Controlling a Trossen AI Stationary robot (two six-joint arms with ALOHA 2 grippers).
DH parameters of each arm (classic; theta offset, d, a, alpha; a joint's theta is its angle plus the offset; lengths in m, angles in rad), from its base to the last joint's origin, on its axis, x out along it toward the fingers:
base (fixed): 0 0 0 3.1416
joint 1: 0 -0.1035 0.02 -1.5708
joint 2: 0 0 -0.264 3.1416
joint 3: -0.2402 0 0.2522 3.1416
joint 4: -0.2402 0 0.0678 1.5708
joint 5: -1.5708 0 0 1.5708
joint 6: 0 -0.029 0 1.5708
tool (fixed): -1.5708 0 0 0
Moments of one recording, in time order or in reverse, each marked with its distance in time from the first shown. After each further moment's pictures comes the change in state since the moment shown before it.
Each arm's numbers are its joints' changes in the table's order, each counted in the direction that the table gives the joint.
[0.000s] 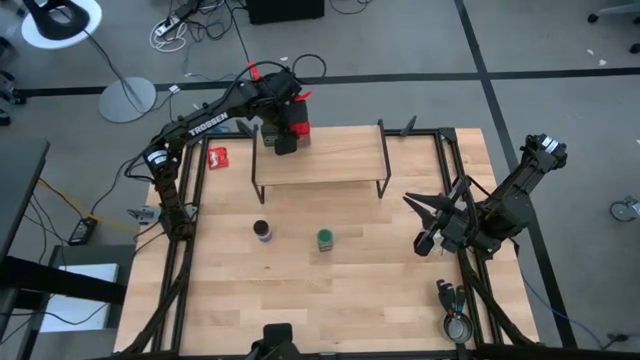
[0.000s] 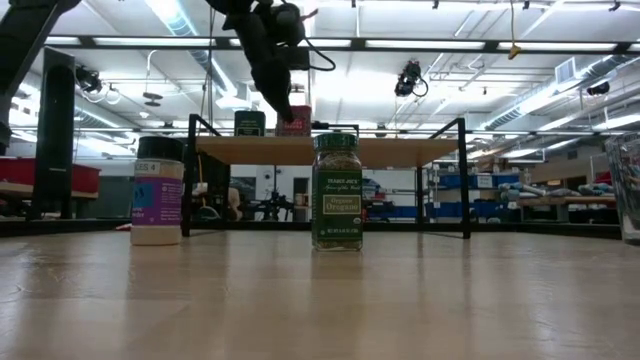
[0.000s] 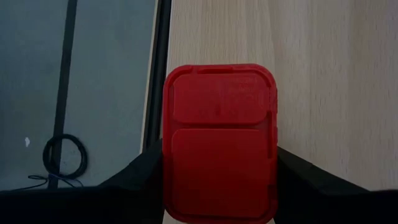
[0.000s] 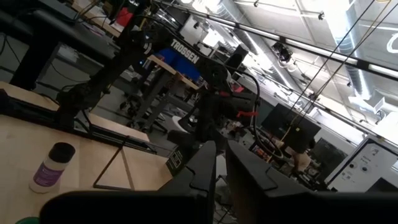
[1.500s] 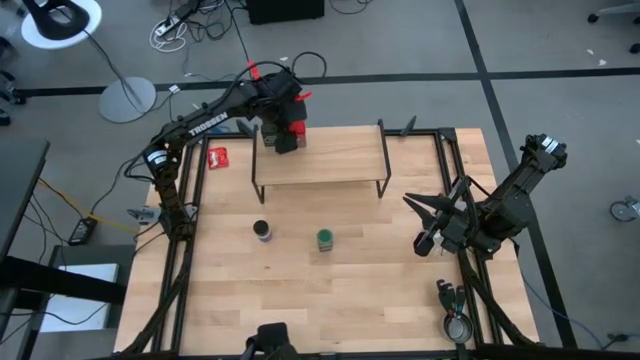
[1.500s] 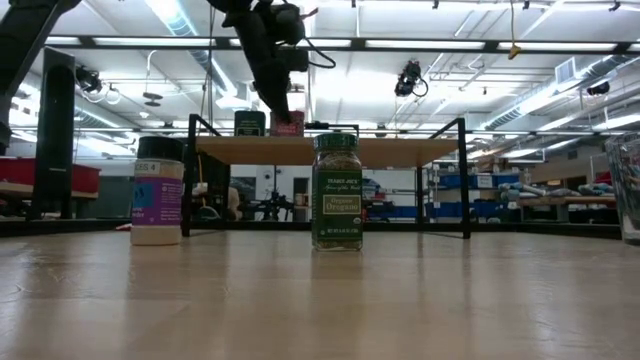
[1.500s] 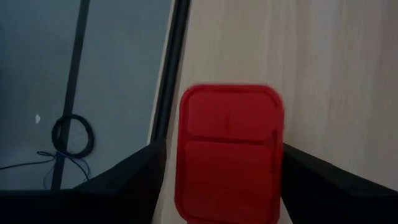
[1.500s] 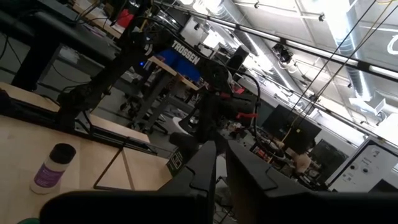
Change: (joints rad) left arm 0.002 0.001 -0.011 -0.019 -0.067 0.071; right arm 0.000 0.000 0.000 0.000 -0.006 0.000
